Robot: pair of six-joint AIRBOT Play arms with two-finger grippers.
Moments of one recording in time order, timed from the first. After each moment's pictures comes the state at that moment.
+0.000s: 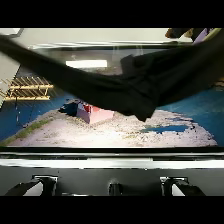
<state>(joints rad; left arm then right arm) 0.15 -1.05 2.03 1.65 -1.22 -1.84 -0.15 -0.93 2.09 -1.81 1.03 1.80</state>
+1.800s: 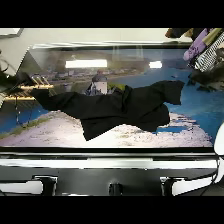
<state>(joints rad) 0.32 -1.50 1.65 1.29 -1.37 -1.59 -0.35 -1.67 1.82 -1.35 1.44 1.62</state>
